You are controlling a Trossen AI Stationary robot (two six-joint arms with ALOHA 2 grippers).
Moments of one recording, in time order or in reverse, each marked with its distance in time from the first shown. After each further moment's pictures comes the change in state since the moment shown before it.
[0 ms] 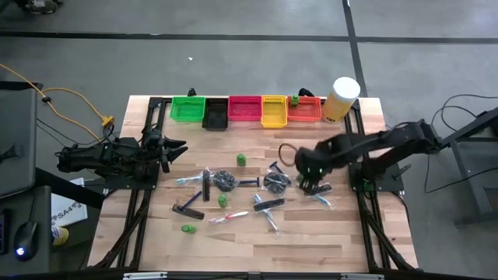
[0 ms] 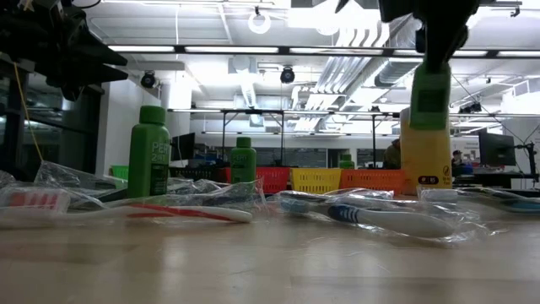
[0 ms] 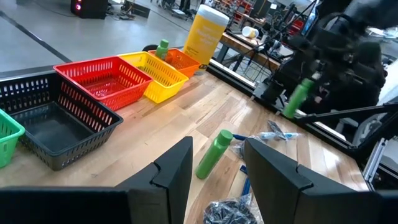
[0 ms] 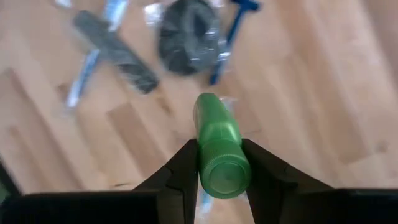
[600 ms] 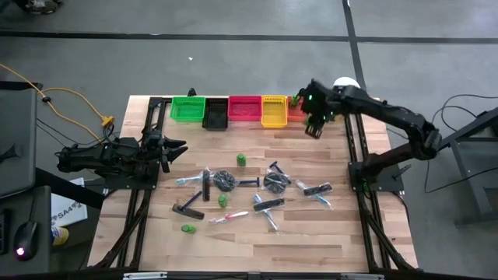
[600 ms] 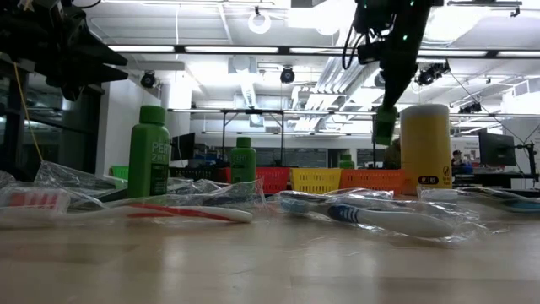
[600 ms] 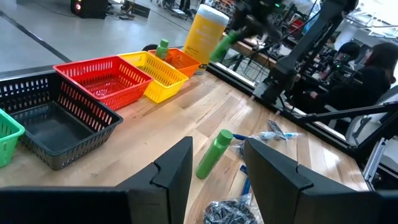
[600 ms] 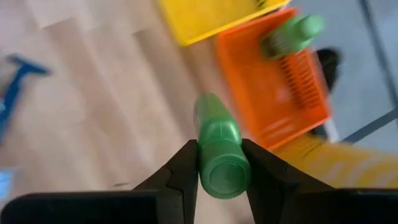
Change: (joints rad) left arm 0.000 0.000 0.000 0.000 0.000 0.000; right arm -0.724 0.007 0.001 0.148 0.096 -0.815
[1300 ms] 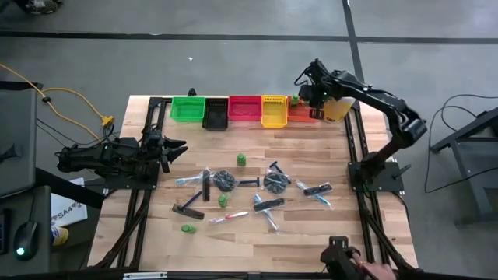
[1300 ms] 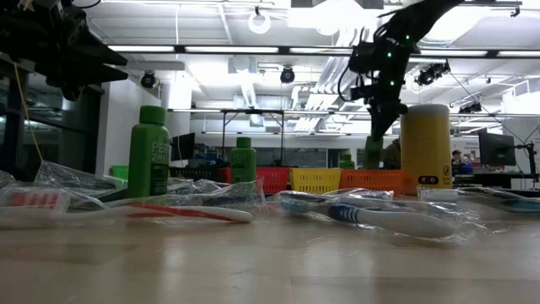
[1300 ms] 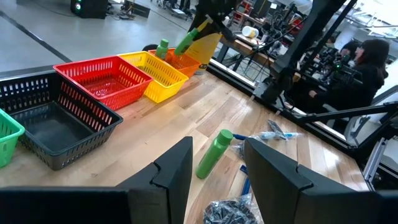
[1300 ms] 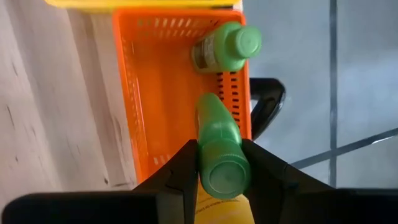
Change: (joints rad) left arm 0.000 0.000 0.000 0.000 0.000 0.000; right arm -0.289 0.207 0.000 0.243 -0.026 -0.578
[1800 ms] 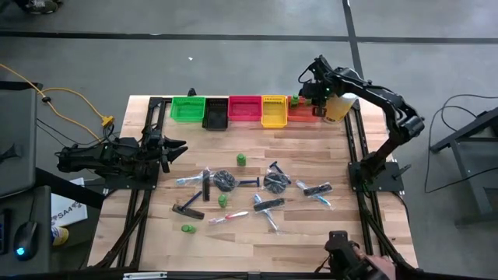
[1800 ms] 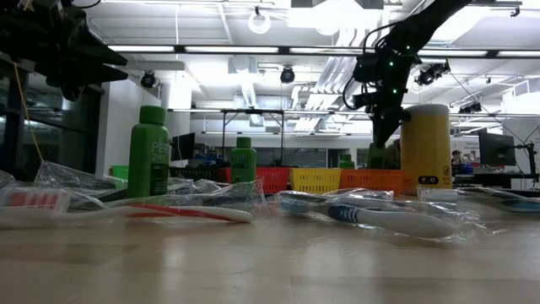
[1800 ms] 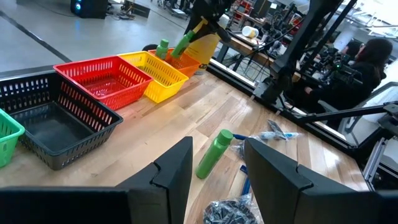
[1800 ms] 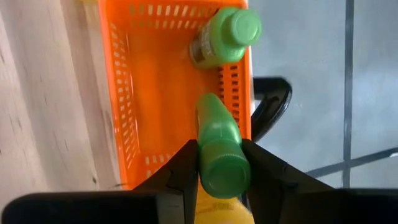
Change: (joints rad) left arm 0.000 0.000 0.000 0.000 0.000 0.000; right arm -0.076 0.039 0.004 0.030 -0.097 -0.092
